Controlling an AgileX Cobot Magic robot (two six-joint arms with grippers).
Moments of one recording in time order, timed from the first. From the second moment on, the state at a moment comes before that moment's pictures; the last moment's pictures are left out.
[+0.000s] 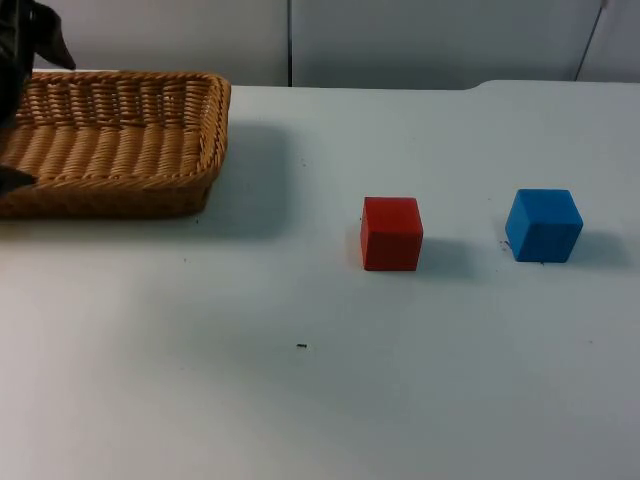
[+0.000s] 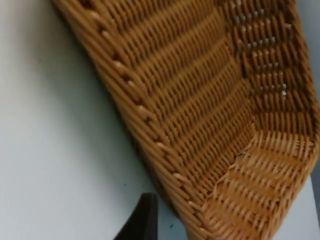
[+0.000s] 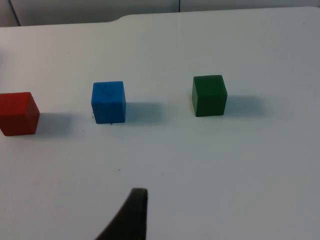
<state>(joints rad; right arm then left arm) -0.05 0.00 -0.52 -0.03 1.09 0.00 -0.14 1.74 -0.89 -1.29 0.01 -0.06</state>
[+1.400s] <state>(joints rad) -0.05 0.00 -0.52 -0.03 1.09 0.00 -0.14 2.08 -1.07 -1.54 -0.04 -0.06</state>
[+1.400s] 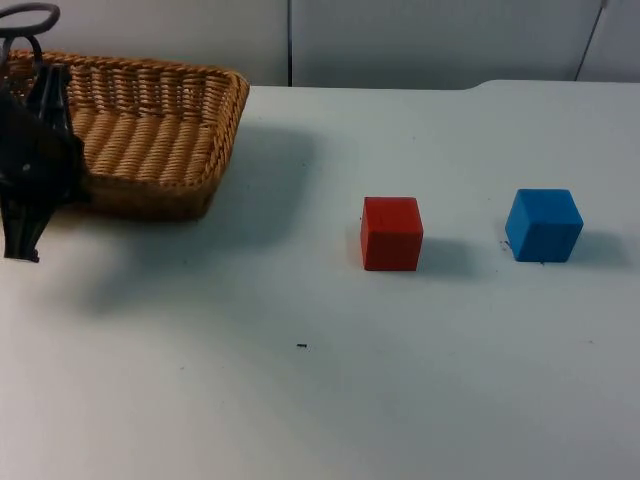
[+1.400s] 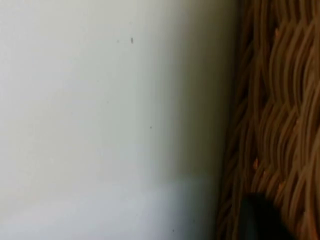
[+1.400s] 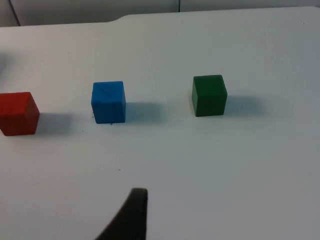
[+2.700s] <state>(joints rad) -0.05 0.00 -0.52 -0.03 1.09 0.00 -0.17 1.20 -0.58 -1.51 -0.04 0.04</state>
